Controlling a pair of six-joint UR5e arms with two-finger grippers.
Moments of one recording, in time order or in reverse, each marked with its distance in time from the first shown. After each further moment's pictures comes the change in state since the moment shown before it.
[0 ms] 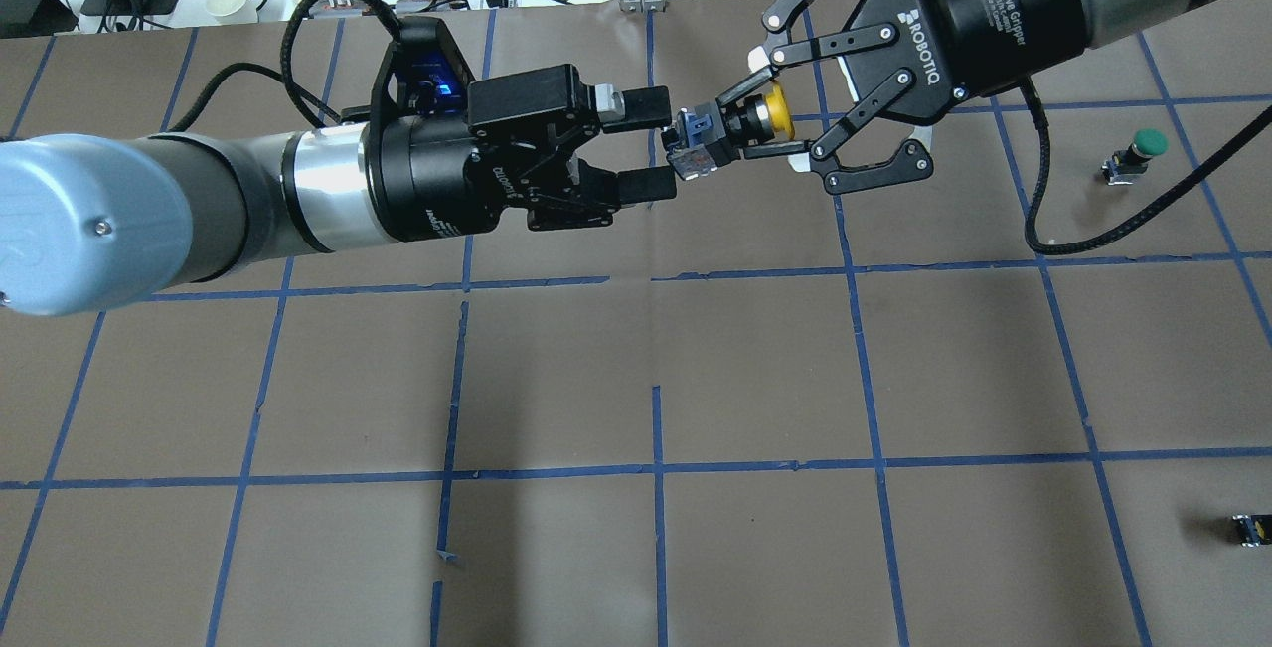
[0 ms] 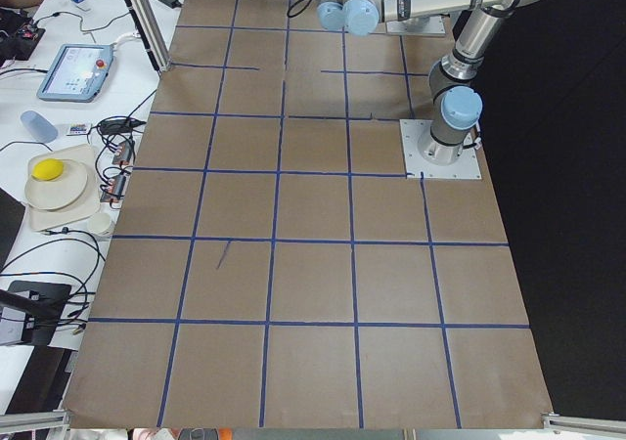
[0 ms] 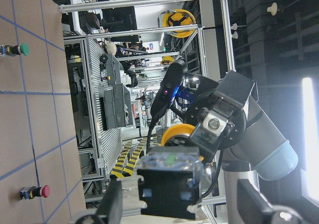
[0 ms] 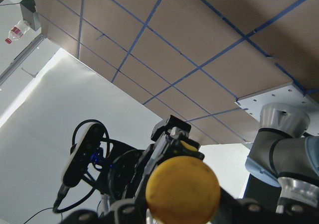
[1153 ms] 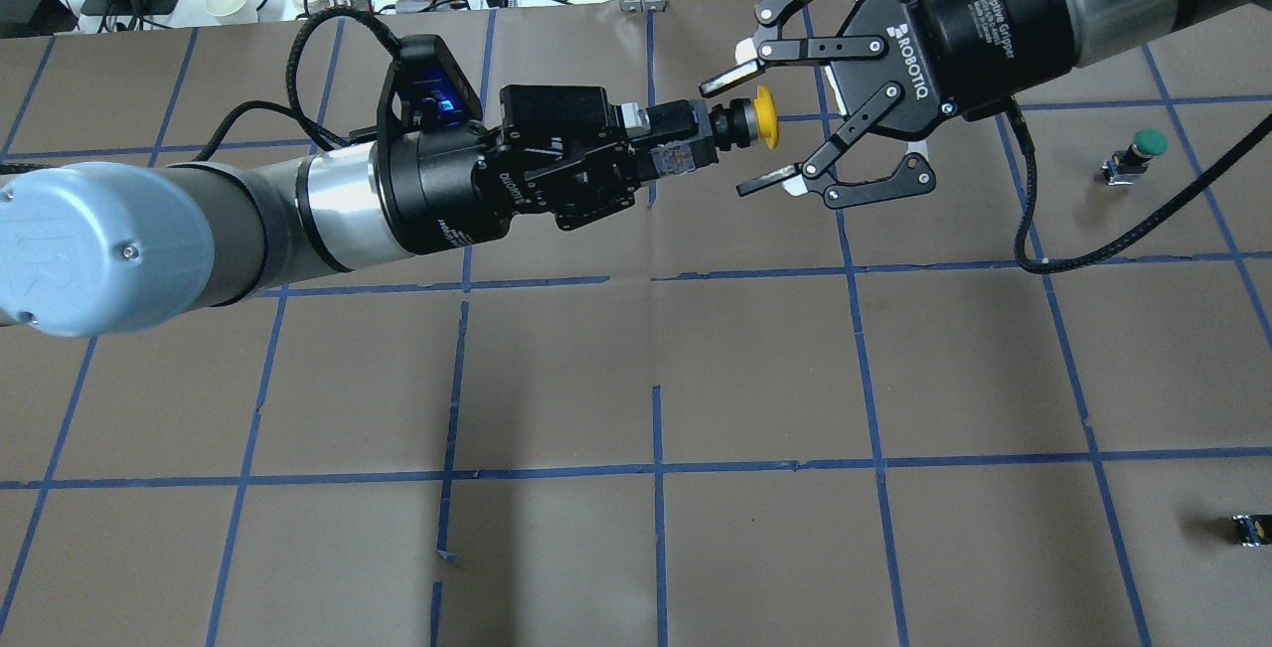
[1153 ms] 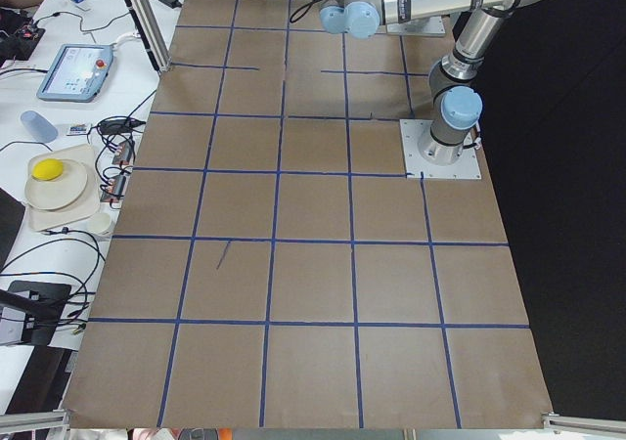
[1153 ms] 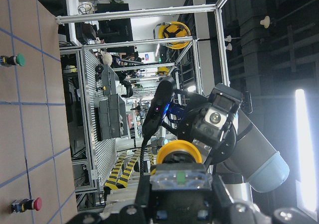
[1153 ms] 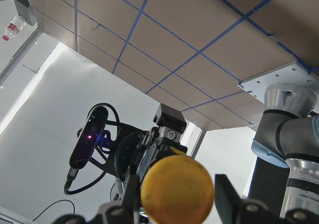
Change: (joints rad) left arm -0.018 0.003 -0.070 -0.008 -0.135 0.032; right arm 0.013 -0.003 0.009 0.101 0.080 0.018
